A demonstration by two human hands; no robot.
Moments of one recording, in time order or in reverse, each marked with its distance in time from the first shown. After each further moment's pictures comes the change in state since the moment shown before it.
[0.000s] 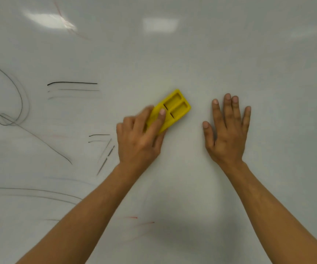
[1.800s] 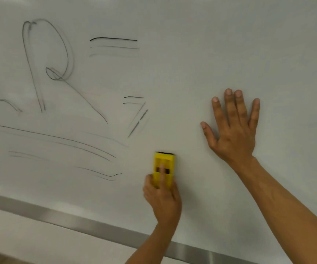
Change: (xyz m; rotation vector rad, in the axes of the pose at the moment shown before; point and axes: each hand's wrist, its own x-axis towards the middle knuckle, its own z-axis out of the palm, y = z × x) left_hand -0.217 0.094 -0.040 -0.155 -0.298 -0.908; right_hand -0.048 -0.057 0.015 0.056 -0.065 -0.227
